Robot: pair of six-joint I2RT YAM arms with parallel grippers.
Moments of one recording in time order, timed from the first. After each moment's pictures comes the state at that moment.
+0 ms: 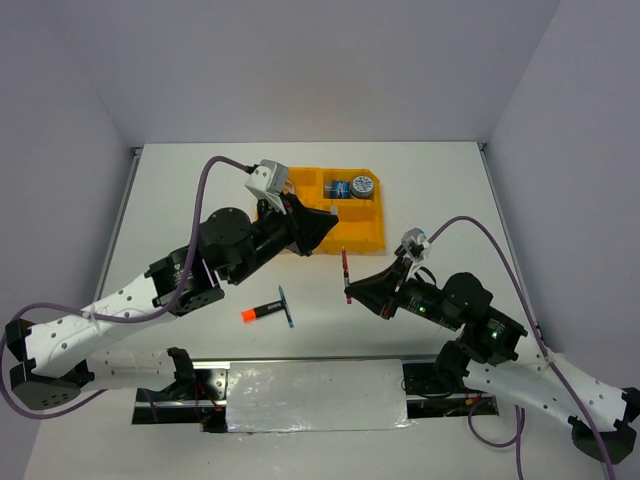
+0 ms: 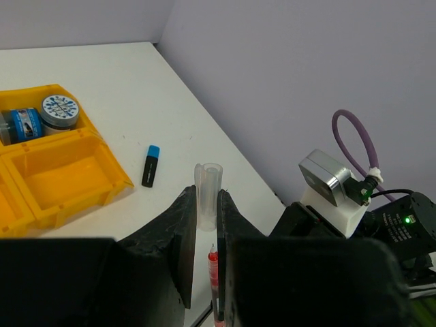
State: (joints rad) left arm -1.08 1.09 1.26 -0.17 -0.31 -0.53; right arm 0.94 0.46 0.55 -0.09 -0.13 0.52
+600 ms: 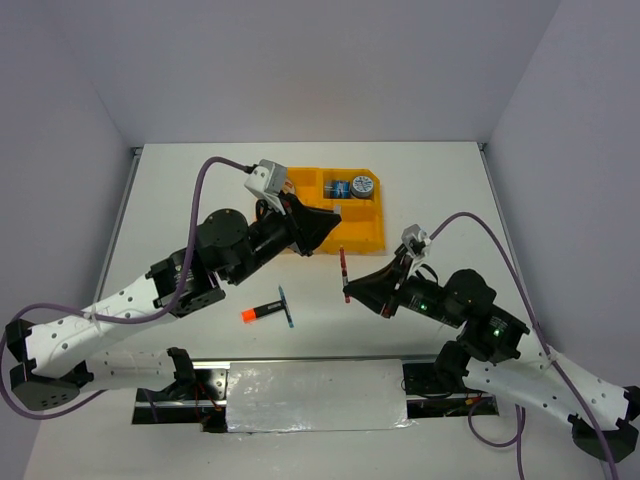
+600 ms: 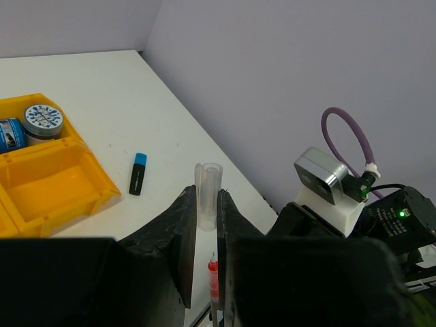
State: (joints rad) left arm -1.08 1.10 1.25 -0.11 -0.27 -0.53; right arm 0.94 0.47 0.59 -0.09 -0.17 0.52
